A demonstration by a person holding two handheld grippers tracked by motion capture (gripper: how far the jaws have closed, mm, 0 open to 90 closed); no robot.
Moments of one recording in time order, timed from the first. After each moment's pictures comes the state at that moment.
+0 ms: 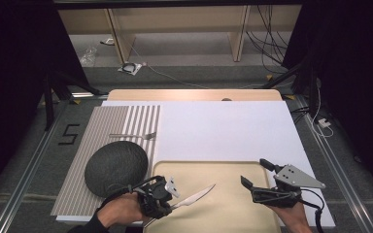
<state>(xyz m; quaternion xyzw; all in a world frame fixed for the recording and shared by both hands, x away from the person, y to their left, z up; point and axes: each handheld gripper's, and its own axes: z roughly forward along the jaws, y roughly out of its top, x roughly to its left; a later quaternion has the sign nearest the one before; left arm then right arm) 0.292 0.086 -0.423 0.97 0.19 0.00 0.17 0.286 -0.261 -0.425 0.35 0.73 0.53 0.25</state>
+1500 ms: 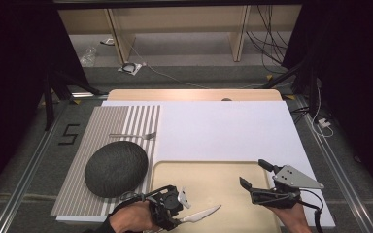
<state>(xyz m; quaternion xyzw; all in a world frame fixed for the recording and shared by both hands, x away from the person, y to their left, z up) 0.278 0.061 -0.441 0.97 0.16 -0.01 0.17 0.284 -0.259 -0.426 0.35 0.74 0.53 0.25</state>
